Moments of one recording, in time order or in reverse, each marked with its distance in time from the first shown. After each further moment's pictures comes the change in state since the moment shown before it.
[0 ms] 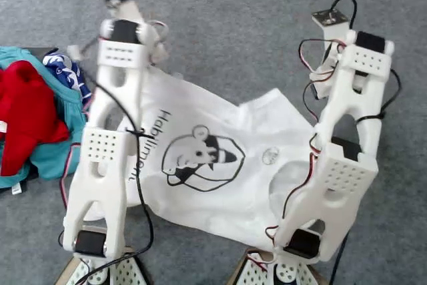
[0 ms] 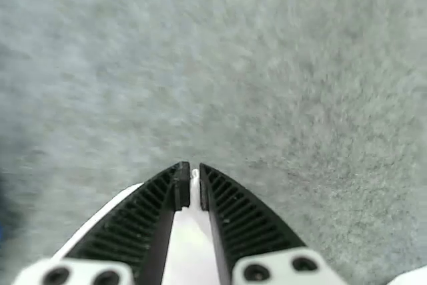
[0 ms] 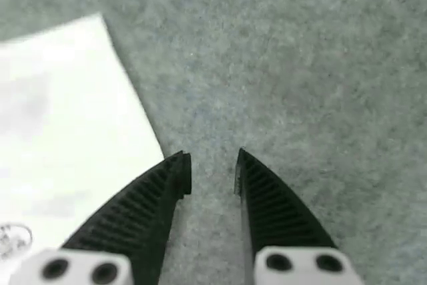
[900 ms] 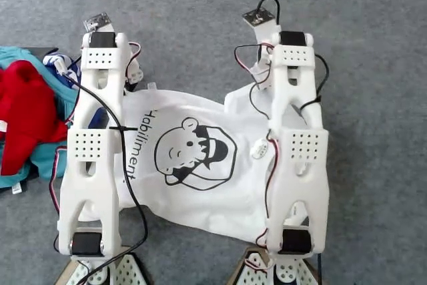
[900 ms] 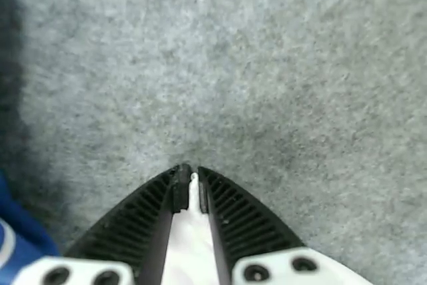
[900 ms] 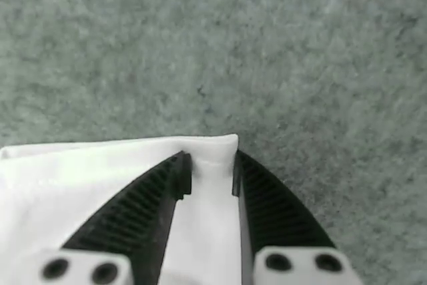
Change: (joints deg) left arm -6.1 5.3 18.2 -6.1 -3.2; right arm -17.3 27.5 -25.7 -4.3 -6.7
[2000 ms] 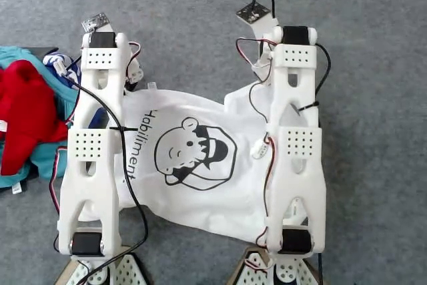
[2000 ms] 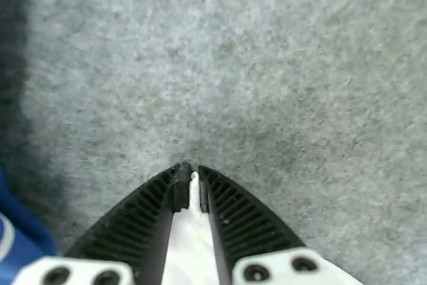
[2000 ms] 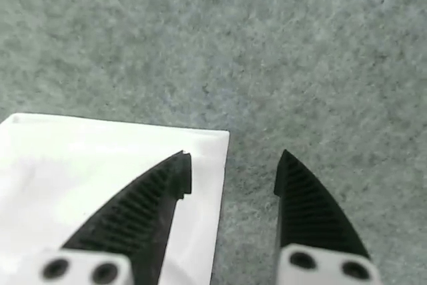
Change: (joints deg) left arm 0.0 0.3 -0.6 0.8 2.0; right arm 0.0 7.6 -21.5 11.1 9.3
